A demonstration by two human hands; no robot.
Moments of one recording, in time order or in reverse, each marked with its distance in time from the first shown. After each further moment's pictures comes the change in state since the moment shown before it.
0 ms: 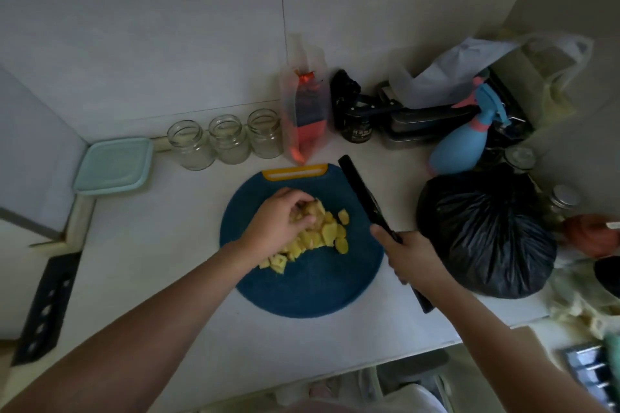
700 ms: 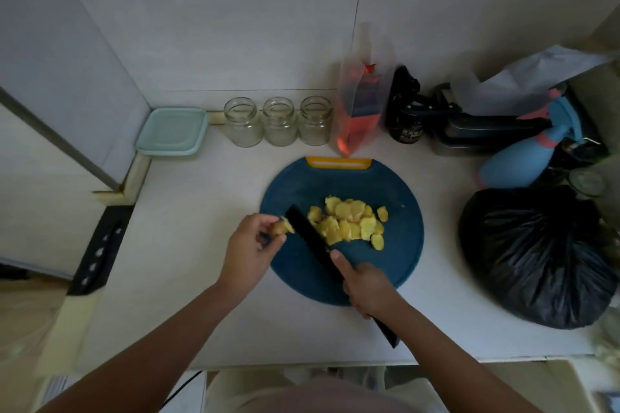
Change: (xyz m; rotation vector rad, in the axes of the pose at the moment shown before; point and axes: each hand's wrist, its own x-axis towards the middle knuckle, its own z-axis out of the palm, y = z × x) left_hand -0.111 -0.059 -0.006 -0.209 0.464 -0.299; right_hand -0.024 -0.002 0.107 -0.204 -0.358 0.046
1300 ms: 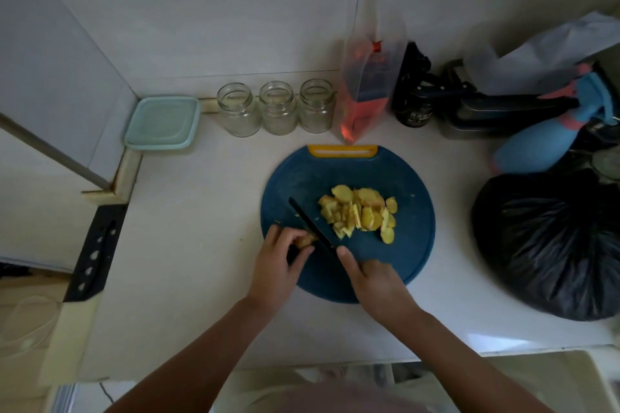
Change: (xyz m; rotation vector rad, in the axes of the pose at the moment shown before) left_hand -0.018 -0.008 0.033 0.152 -0.059 0.184; right_hand -0.014 -0.012 0.000 -0.269 0.065 -0.139
